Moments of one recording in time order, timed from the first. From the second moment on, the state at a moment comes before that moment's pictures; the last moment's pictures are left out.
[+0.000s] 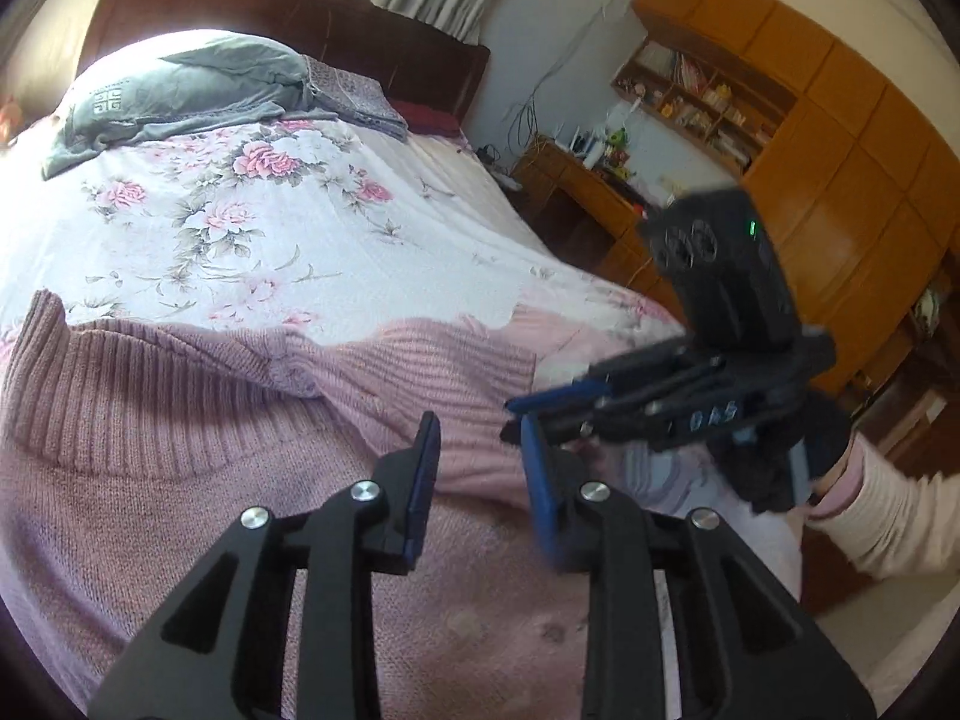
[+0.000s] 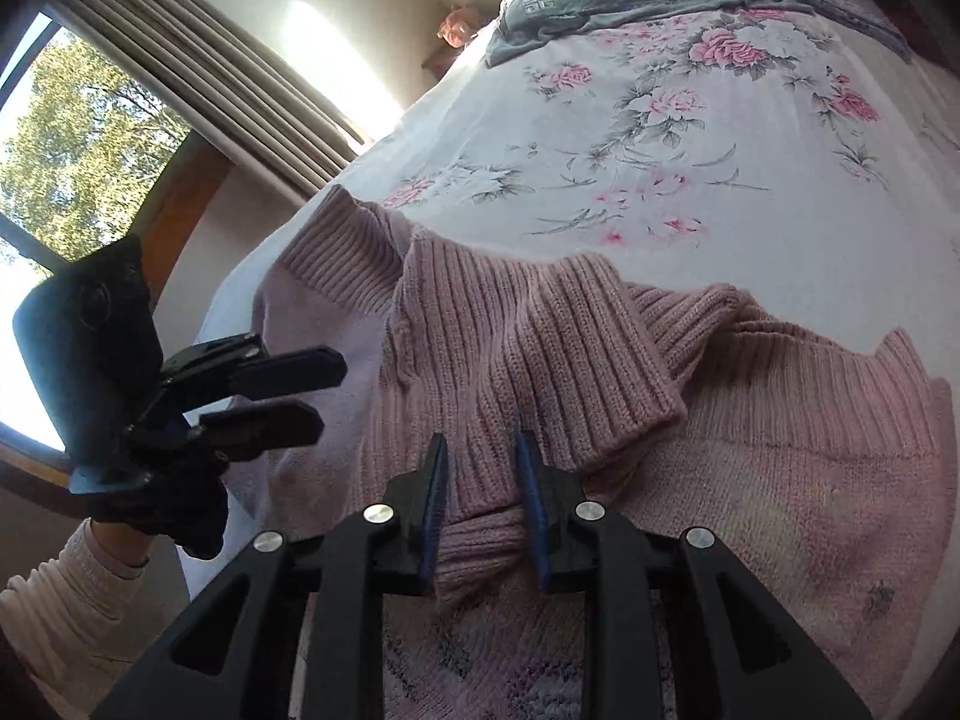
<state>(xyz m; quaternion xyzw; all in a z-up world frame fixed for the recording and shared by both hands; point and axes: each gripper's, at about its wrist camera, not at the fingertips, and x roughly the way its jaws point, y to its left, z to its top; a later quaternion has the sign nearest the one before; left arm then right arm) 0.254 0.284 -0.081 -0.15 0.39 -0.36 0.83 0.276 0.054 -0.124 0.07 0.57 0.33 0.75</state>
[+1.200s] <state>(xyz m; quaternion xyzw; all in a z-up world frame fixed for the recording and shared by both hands) 0.272 0.214 -0.120 -0.13 0.50 -0.28 0.81 0.225 -0.158 -0.149 0.38 0.57 0.21 0.70</state>
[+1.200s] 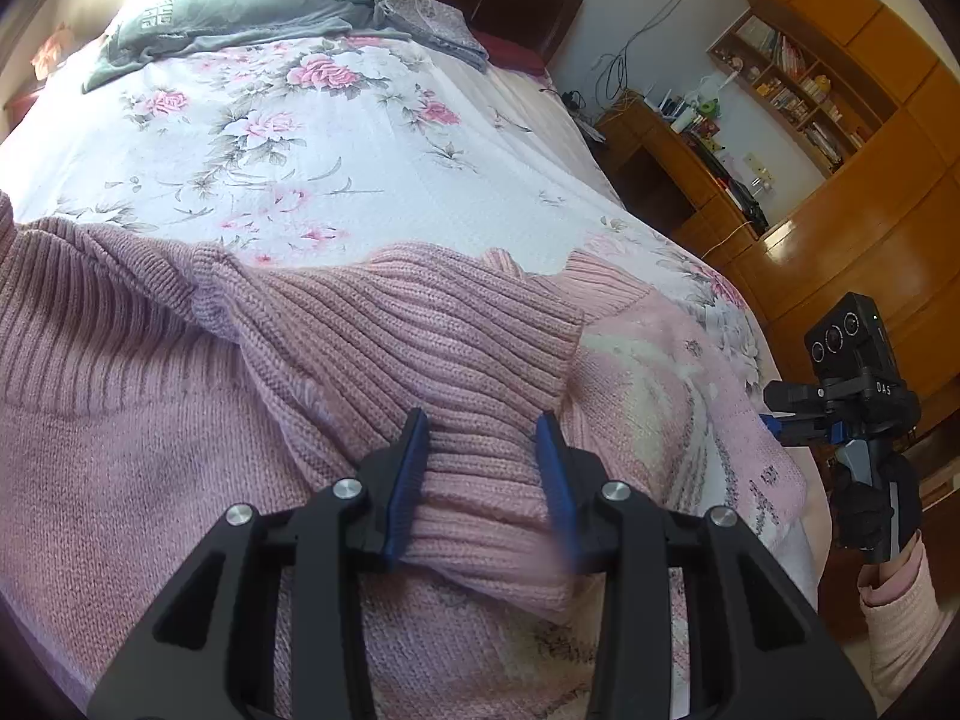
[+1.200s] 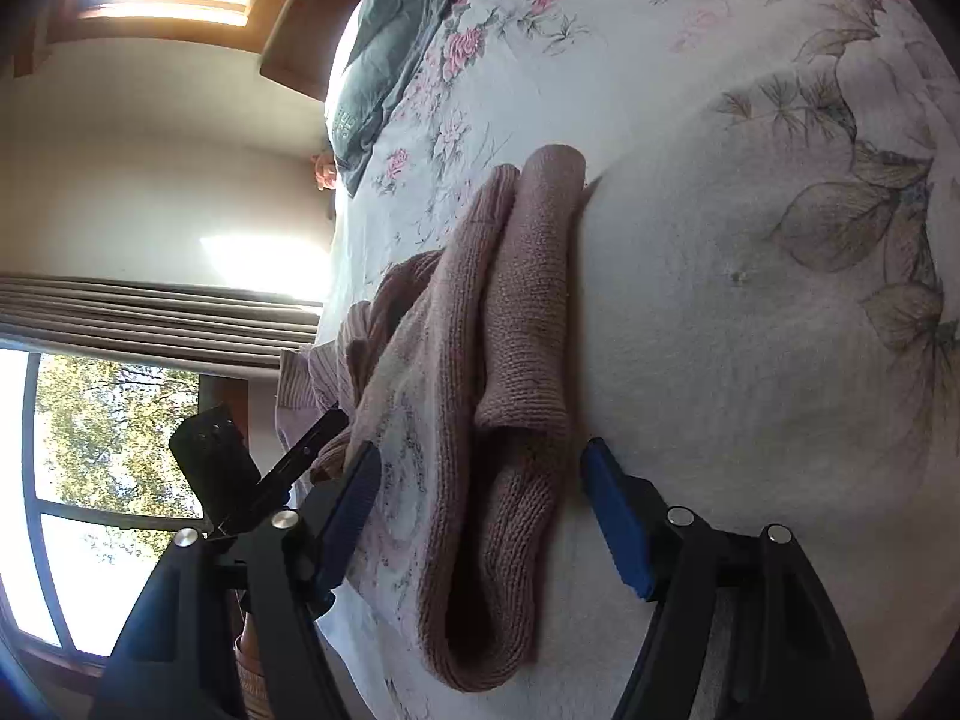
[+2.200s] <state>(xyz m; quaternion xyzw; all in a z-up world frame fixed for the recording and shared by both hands) 0.256 0.251 -0.123 -0.24 0.49 -0.30 0.78 0.267 0.014 -0.022 0.22 0.52 0.30 0.77</state>
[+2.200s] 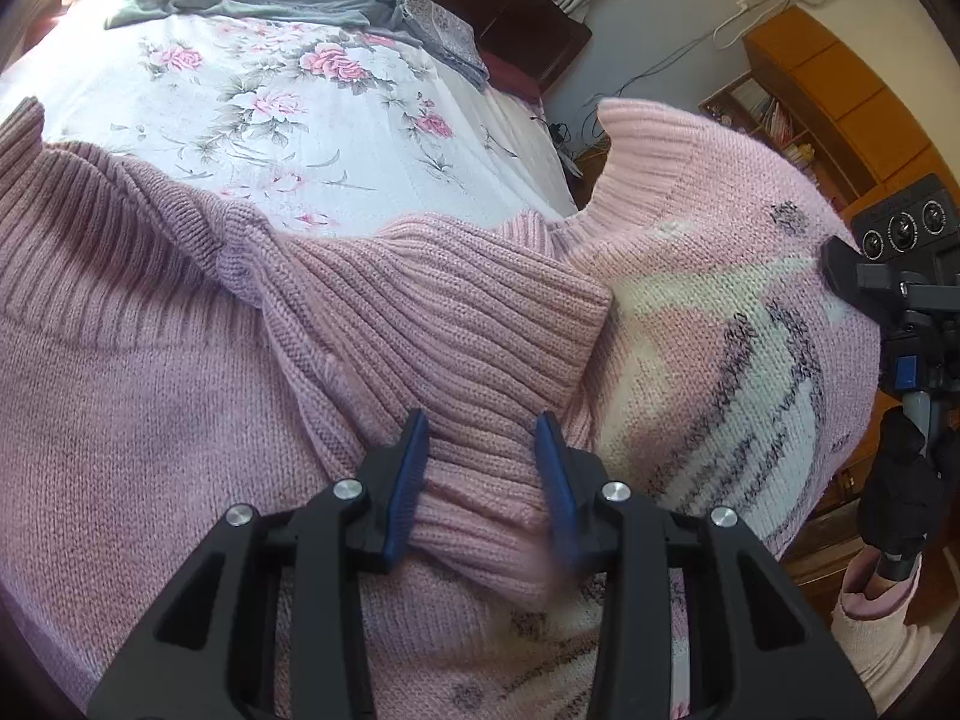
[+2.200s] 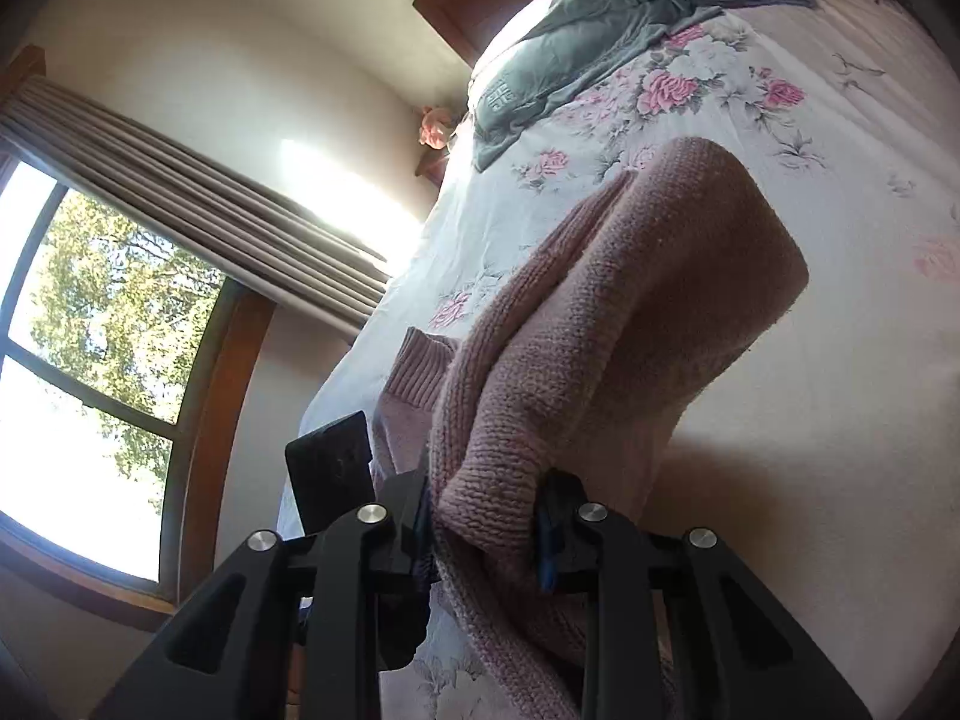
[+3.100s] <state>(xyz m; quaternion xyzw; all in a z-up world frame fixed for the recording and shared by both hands) 0.312 0.351 -0.120 -0.40 0.50 -0.29 0.71 0.247 0.130 -0.091 0.10 0.58 0.31 0.75</state>
